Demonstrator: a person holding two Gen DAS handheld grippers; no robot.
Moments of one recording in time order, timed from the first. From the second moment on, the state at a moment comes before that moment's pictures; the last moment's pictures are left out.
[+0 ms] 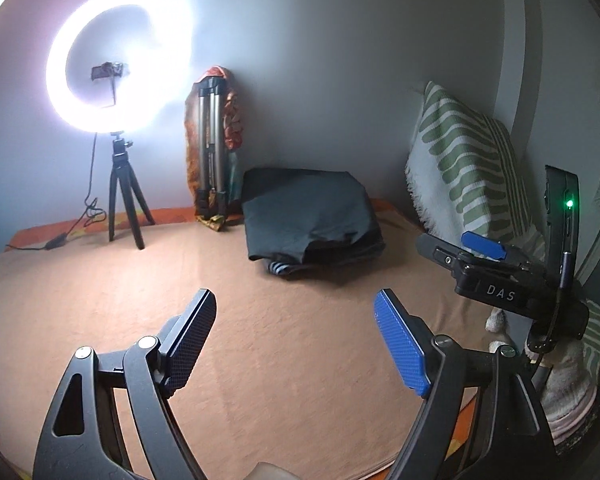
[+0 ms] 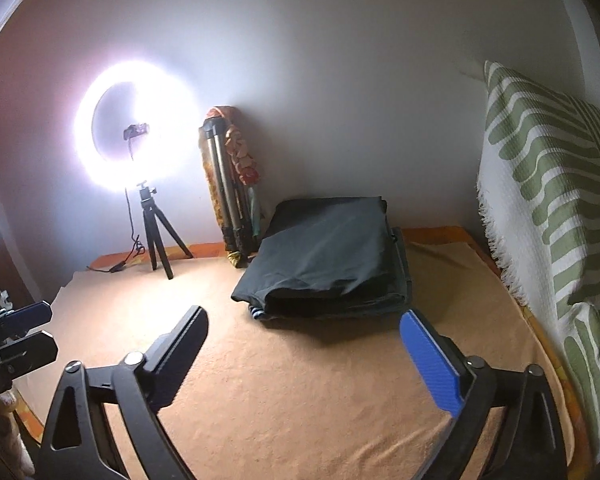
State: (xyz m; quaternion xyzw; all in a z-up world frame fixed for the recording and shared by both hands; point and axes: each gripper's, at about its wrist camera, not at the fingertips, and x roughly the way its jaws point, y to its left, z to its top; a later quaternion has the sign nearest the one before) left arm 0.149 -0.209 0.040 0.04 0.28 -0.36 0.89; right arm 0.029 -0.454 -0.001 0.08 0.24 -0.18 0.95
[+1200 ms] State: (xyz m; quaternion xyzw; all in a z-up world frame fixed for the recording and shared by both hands) left arm 0.149 -0.190 0.005 0.06 0.33 -0.32 0.89; right arm 0.044 -0.445 -0.022 0.09 0.24 -0.17 0.95
